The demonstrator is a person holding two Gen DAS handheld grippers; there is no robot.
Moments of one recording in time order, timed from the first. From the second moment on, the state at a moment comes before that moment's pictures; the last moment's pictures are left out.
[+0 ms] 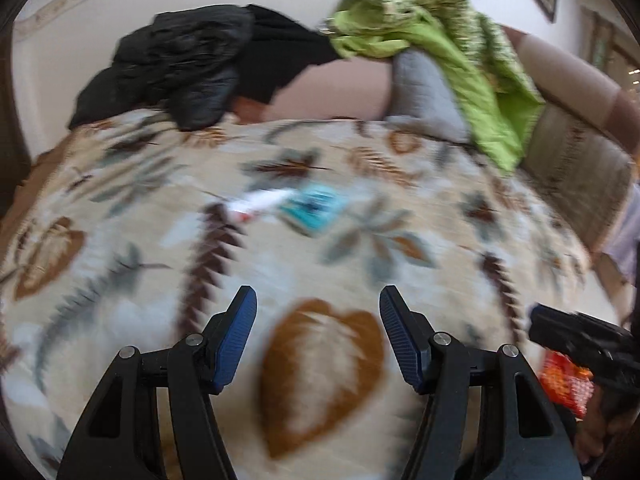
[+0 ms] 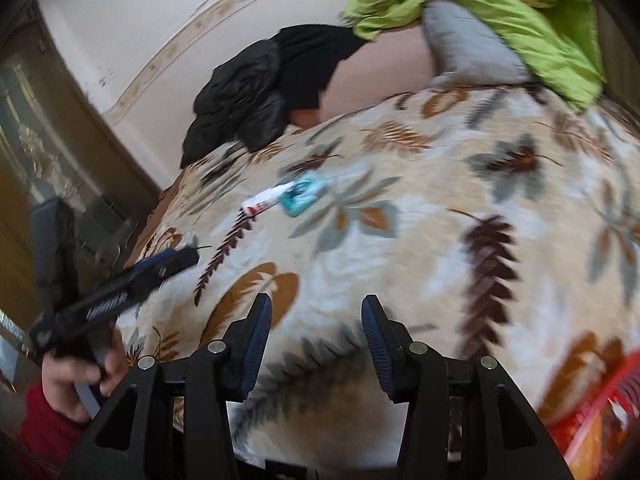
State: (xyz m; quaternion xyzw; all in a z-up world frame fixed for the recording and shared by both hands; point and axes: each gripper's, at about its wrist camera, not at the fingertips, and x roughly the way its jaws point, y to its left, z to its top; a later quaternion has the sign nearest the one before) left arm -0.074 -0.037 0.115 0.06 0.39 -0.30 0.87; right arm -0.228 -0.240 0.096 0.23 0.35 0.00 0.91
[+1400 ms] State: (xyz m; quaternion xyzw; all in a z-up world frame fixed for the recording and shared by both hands) left arm -0.038 -0.016 0.024 0.01 0.46 -0.19 0.87; right arm -0.091 -0.251 0.069 0.29 0.38 0.04 0.87
